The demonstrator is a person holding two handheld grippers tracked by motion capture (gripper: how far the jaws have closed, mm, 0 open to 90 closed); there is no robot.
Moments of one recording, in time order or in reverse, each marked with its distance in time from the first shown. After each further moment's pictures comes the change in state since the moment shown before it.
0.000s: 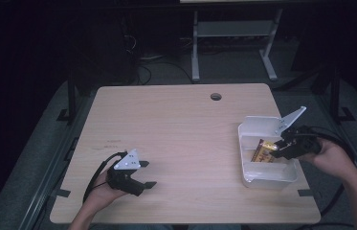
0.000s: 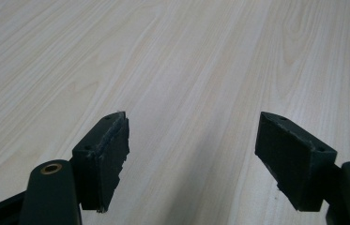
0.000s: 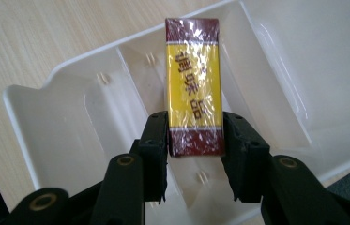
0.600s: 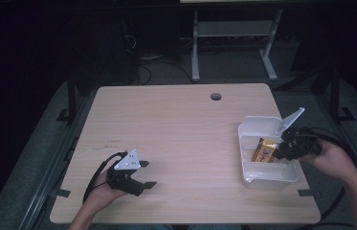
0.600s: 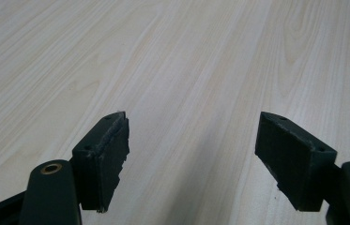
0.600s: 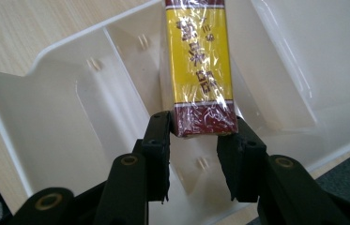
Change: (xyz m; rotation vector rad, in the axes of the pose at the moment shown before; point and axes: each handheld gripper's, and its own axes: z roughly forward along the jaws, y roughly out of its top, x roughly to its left) left arm 0.000 0.000 0.001 0.004 0.003 0.005; right arm -0.001 -0.003 0.005 0.059 -0.016 0.032
